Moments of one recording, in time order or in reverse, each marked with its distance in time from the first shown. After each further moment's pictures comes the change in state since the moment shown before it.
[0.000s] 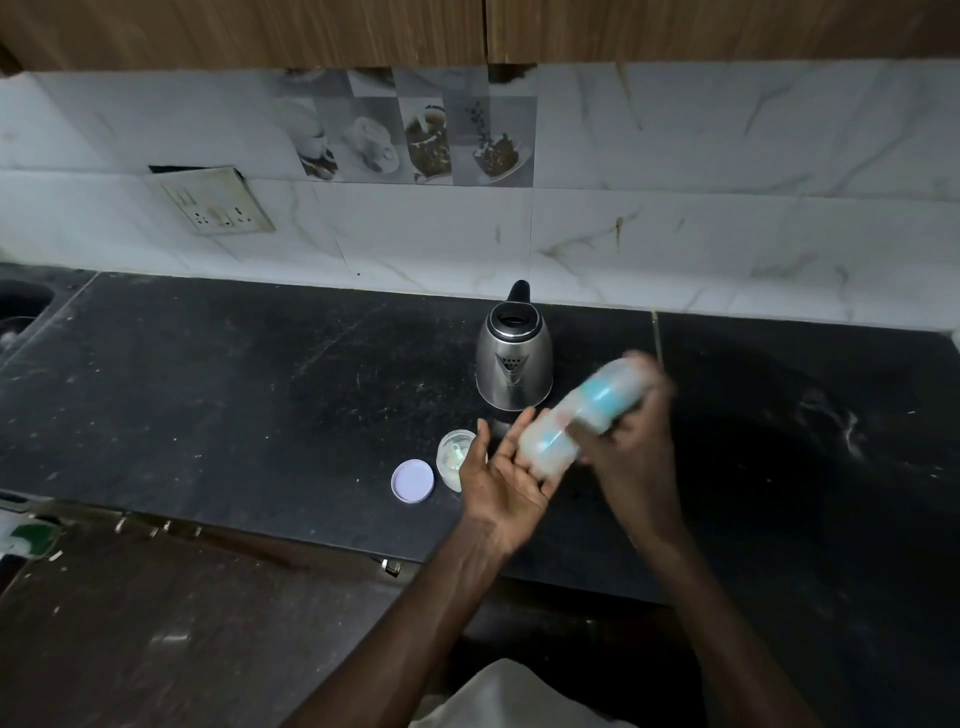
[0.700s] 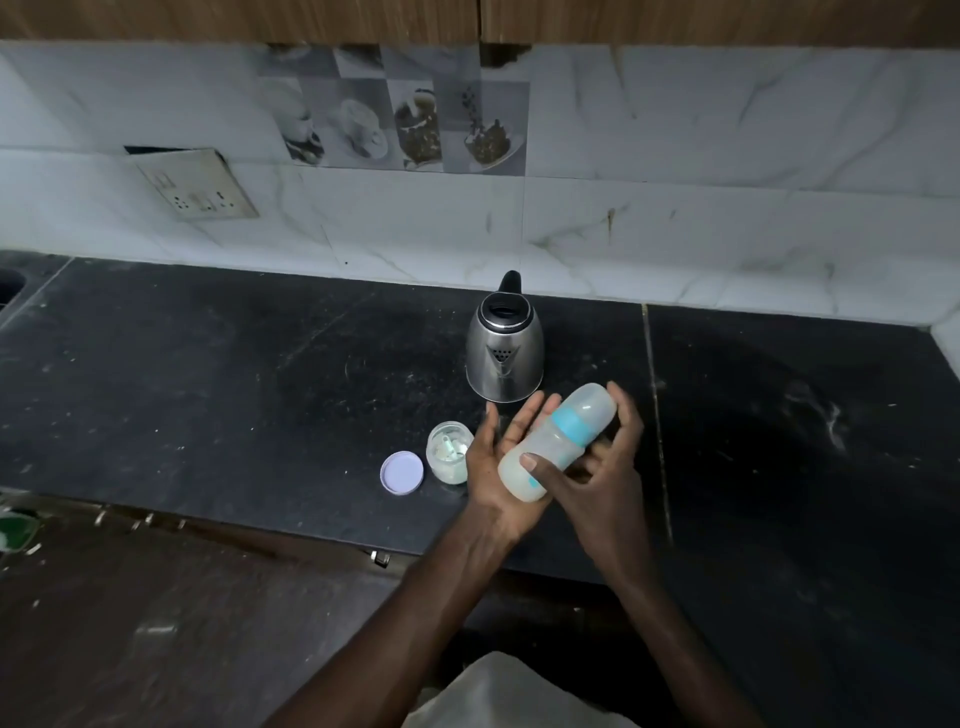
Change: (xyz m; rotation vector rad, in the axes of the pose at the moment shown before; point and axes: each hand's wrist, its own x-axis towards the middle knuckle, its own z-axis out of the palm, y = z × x) left_hand 0.010 -0.010 0.007 -0.035 -0.049 -0.033; right_hand -0.034 0.023 0.003 -0.082 -0.183 0.042
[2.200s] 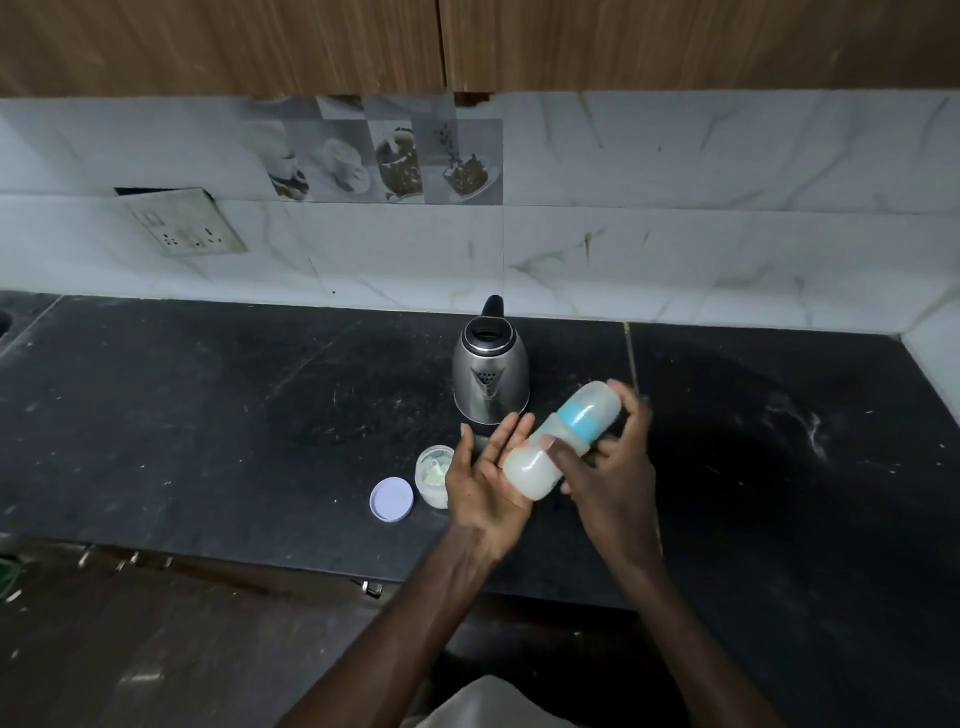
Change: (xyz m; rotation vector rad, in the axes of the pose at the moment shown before) left_hand 0.000 0.003 0.002 0.090 0.042 0.097; right_hand 0.018 -0.024 -0.015 -0.063 0.233 0.105
